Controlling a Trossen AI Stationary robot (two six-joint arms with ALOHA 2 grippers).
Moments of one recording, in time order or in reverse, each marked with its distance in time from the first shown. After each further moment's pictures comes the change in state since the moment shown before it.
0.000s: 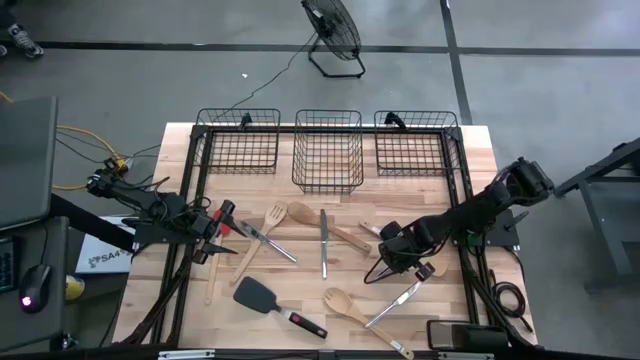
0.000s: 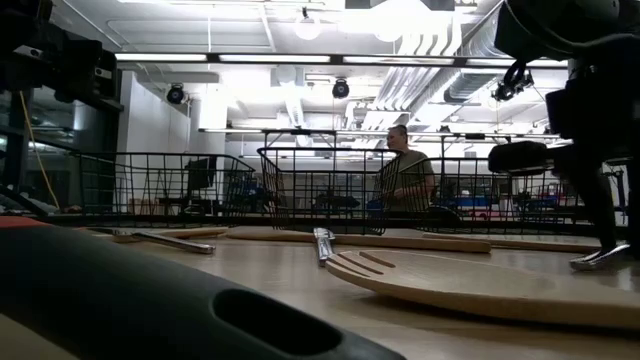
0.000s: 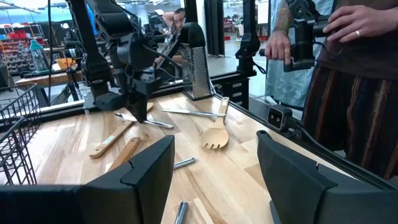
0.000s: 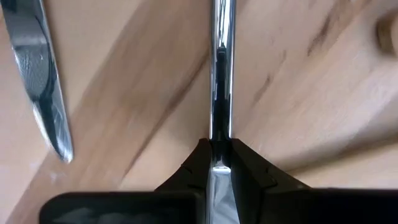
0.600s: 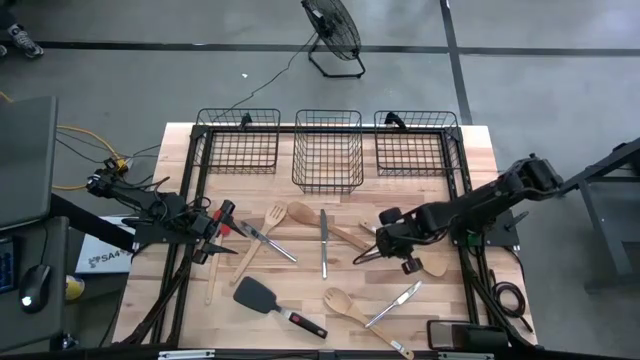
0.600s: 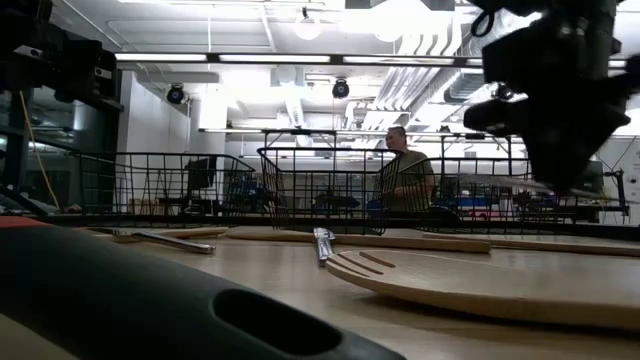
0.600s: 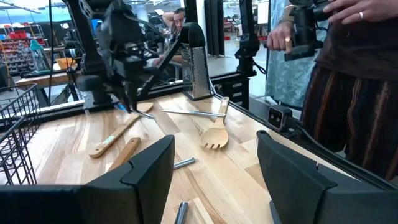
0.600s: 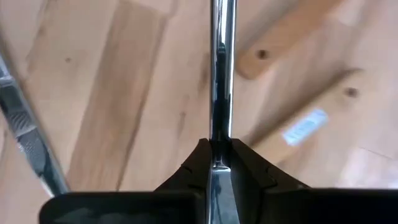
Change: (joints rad) left arm 0.000 0.000 0.000 0.000 0.000 0.000; right arm -0.085 -0.097 0.111 -0.067 0.067 0.219
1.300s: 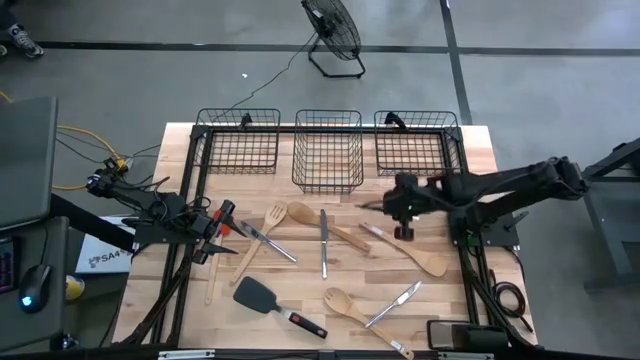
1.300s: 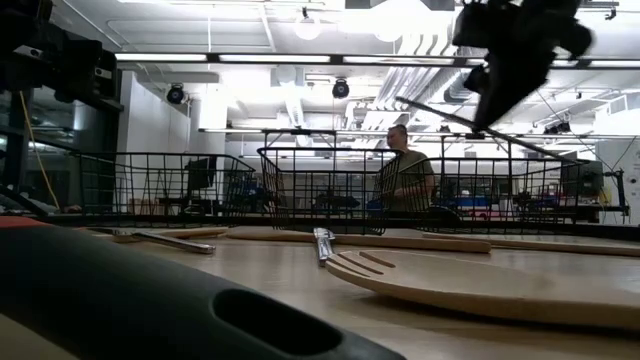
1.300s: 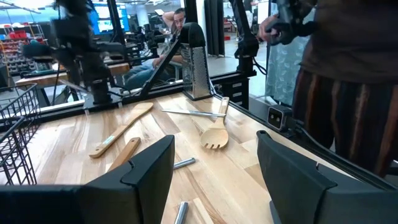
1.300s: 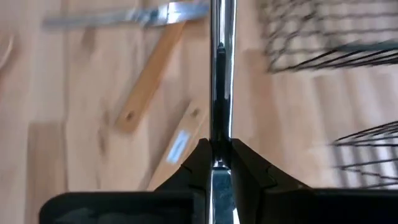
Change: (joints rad) left arm 0.000 0.000 0.000 0.000 0.000 0.000; right arm -0.246 -0.289 0.004 0.005 0.145 0.147
